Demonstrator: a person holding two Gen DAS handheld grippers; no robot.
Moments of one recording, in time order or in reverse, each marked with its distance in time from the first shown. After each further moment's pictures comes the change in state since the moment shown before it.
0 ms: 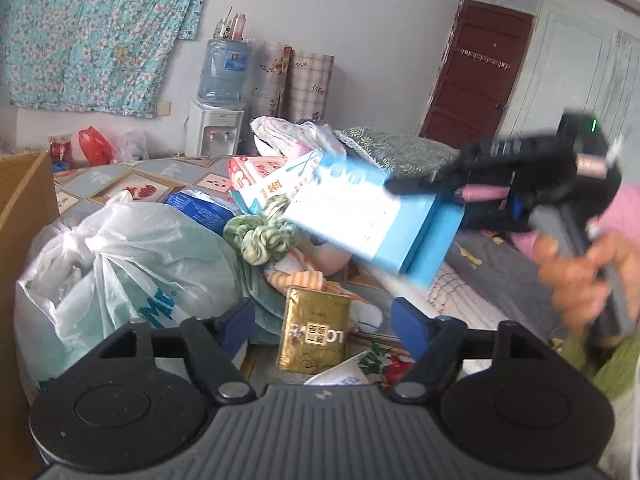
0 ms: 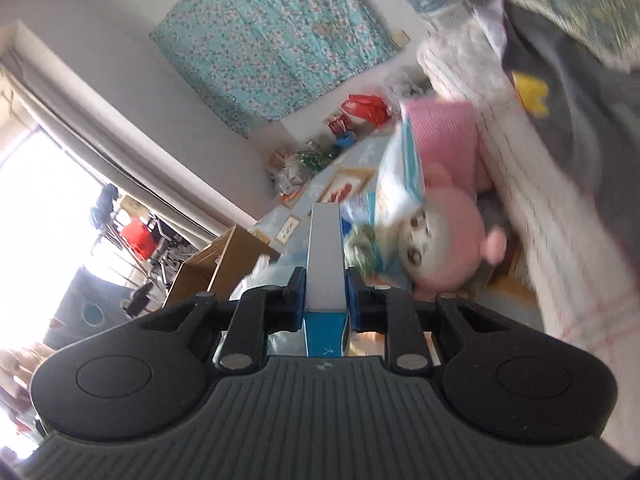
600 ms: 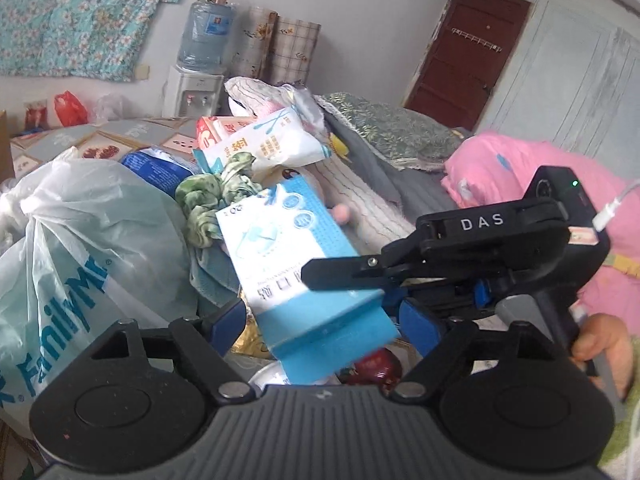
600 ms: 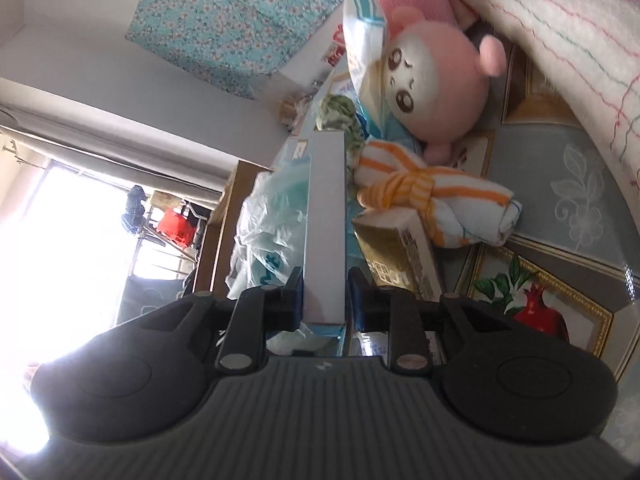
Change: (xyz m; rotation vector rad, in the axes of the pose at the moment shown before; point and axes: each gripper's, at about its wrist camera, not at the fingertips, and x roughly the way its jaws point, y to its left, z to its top) left arm 0.043 -0.012 -0.007 -0.020 0.094 -0.047; right arm 0.047 -0.031 -0.071 0.236 0.173 0.104
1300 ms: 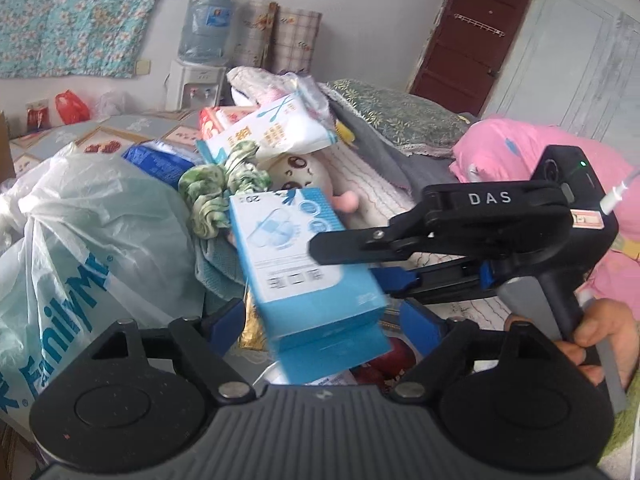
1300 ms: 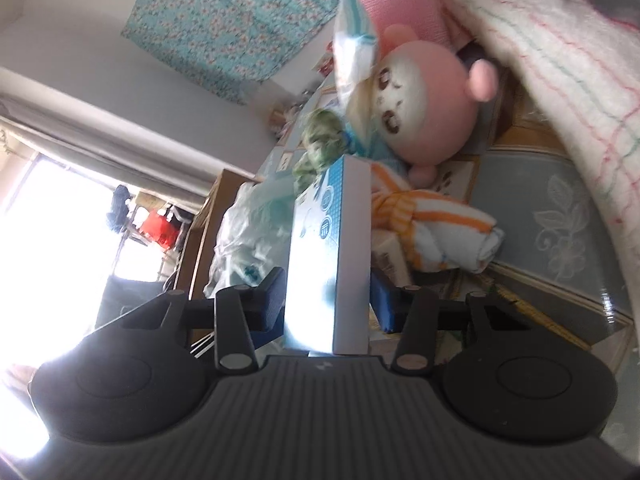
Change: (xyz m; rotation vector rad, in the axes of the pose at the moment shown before) left arm 0.000 0.000 -0.003 0.024 0.035 0.009; right arm 0.001 -0.006 0.008 -0.055 -0.028 -0.031
